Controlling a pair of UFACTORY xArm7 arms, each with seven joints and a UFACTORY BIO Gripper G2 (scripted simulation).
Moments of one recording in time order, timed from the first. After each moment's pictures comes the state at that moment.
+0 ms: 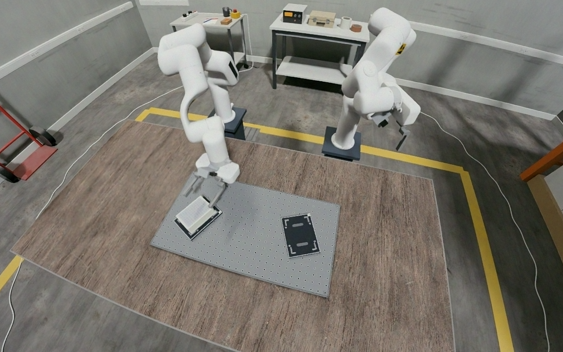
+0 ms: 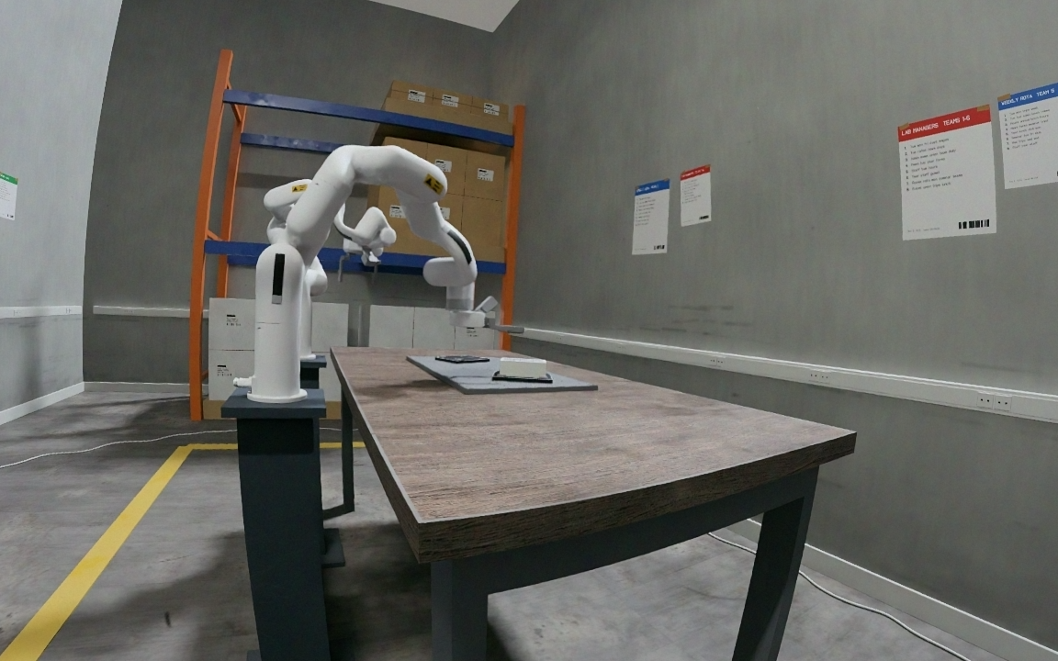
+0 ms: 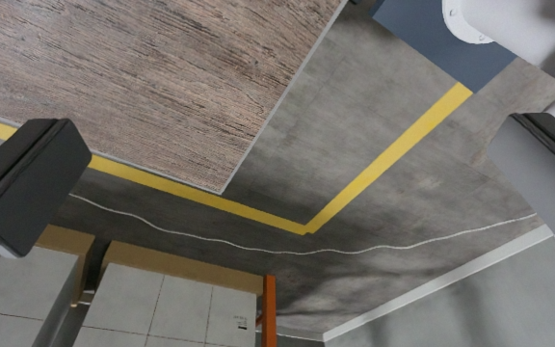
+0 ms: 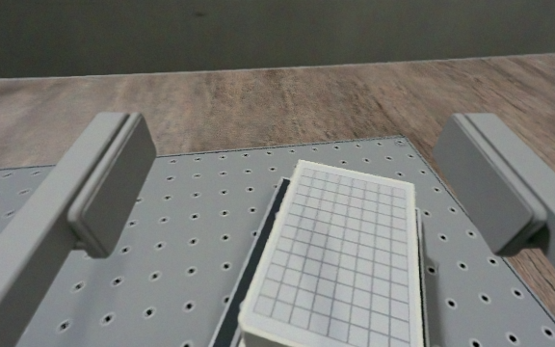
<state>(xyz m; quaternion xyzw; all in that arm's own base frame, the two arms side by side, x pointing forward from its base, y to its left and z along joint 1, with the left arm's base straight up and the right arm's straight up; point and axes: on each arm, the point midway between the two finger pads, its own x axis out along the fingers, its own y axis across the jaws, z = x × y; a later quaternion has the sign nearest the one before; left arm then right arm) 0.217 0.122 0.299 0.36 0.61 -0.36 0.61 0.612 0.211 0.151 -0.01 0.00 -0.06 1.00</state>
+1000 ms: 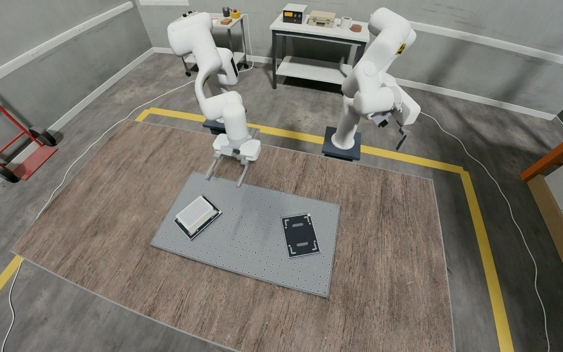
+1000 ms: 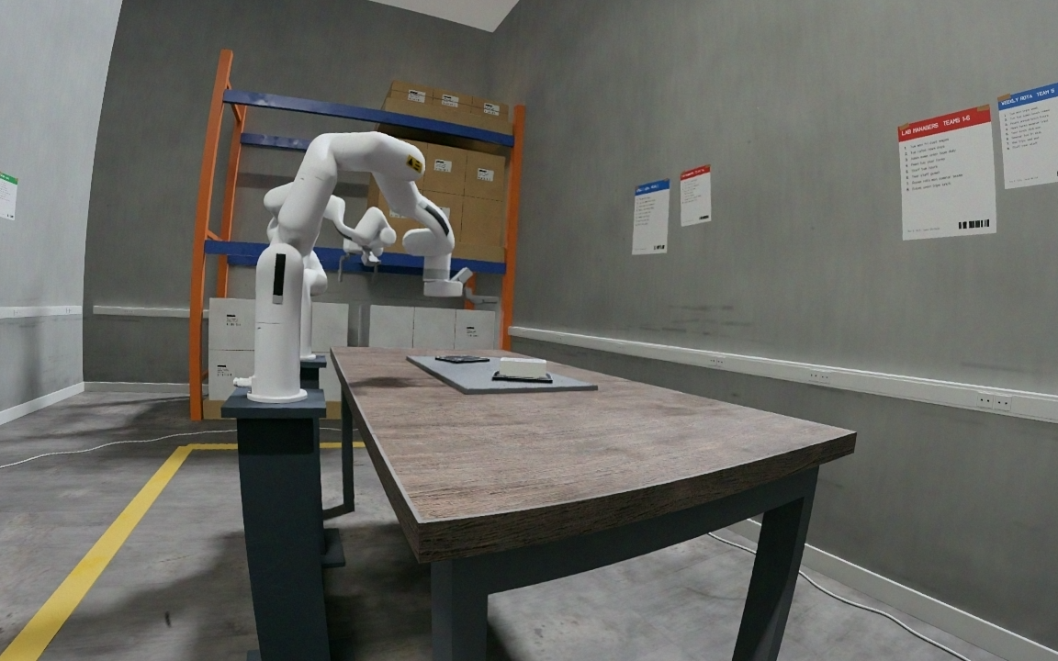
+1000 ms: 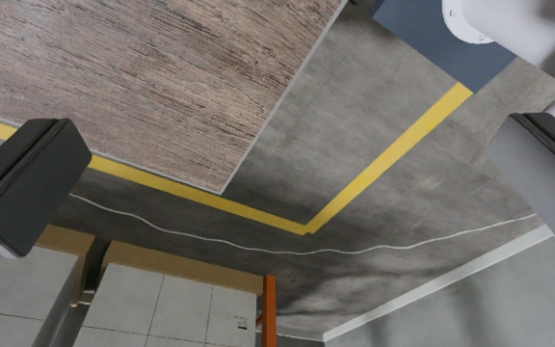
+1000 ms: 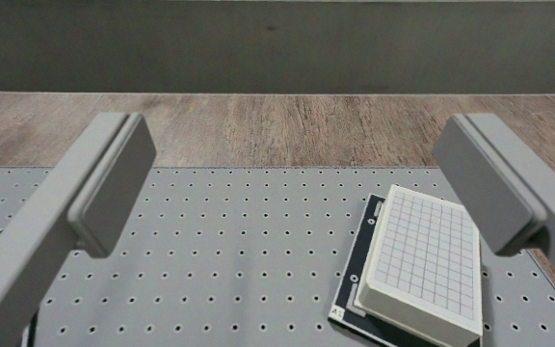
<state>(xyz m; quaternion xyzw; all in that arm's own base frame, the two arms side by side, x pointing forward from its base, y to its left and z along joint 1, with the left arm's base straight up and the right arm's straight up) 0.217 0.122 0.299 0.36 0.61 -0.36 0.61 0.559 0.302 0.232 0.00 0.00 0.01 1.00</state>
